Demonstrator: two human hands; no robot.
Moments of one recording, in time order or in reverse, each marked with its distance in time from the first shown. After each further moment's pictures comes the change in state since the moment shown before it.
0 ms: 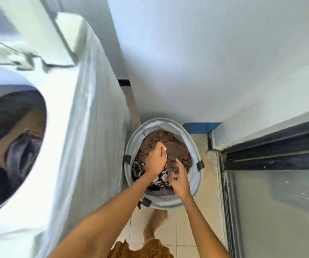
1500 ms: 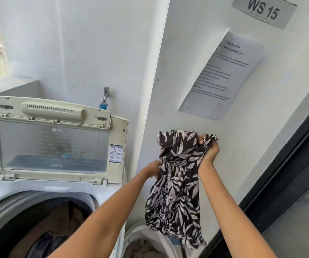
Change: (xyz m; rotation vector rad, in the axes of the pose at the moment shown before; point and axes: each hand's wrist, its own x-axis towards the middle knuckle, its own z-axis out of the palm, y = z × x) left_hand -0.088 0.274 -0.326 0.110 -0.199 0.466; right_hand -0.236 -0.503 -0.166 1.363 0.023 -0.882
